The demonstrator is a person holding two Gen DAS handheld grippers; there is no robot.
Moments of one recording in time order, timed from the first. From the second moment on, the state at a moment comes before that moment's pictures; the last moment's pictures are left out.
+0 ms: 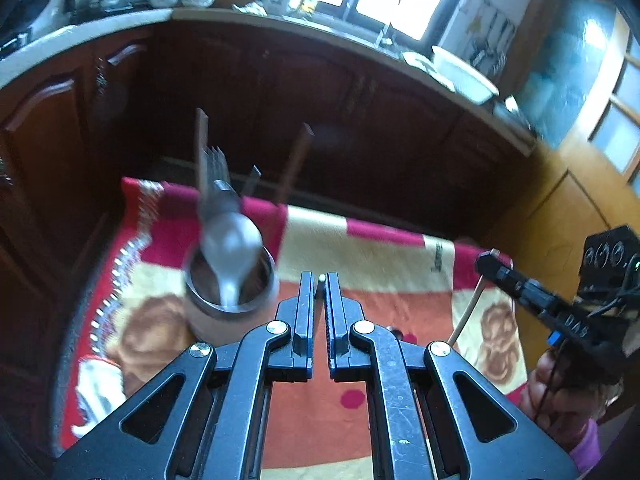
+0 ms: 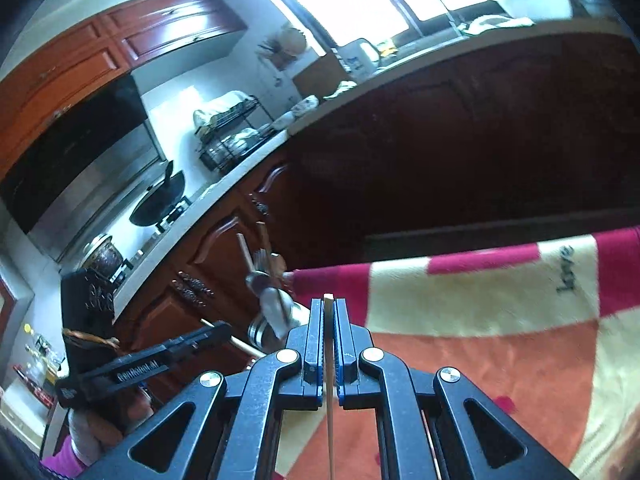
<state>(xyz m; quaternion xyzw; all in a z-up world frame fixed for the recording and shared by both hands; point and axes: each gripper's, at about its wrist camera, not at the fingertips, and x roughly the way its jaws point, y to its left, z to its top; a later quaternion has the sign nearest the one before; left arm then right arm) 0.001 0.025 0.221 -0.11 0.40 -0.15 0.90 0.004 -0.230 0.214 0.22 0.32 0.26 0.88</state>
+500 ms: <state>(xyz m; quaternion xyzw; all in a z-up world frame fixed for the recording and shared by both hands) -0.010 0.097 0.308 -0.12 0.33 -0.15 0.92 0.041 -0.158 0.291 0.16 0.26 0.30 0.90</state>
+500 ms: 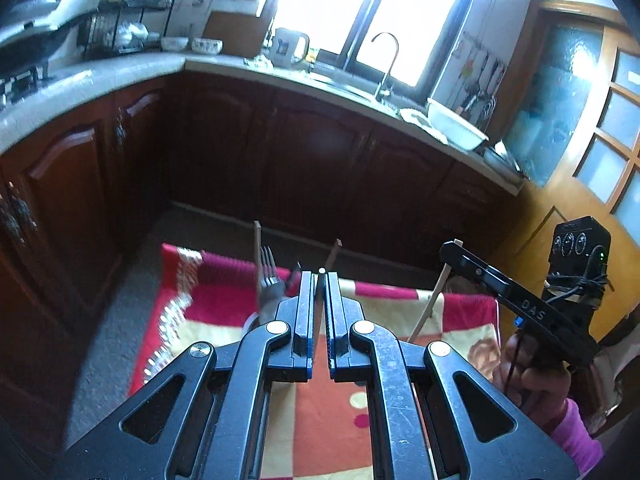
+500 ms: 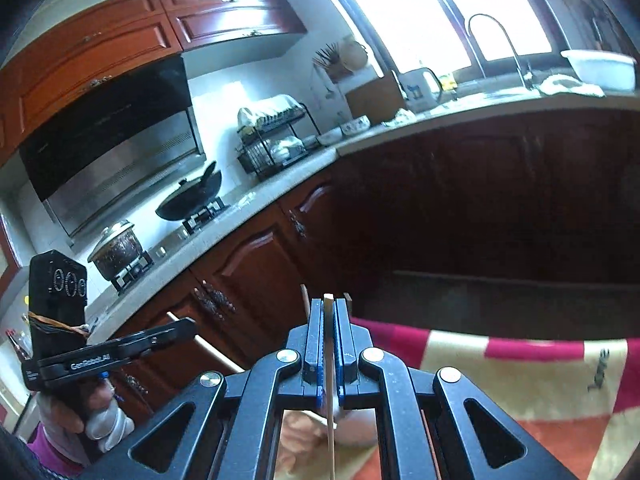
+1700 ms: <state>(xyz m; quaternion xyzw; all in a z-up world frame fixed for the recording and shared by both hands) 0.065 0.098 0.230 -0.11 0.39 -0.09 0.91 0.105 -0.090 0.188 0.12 0.35 0.28 0.88</state>
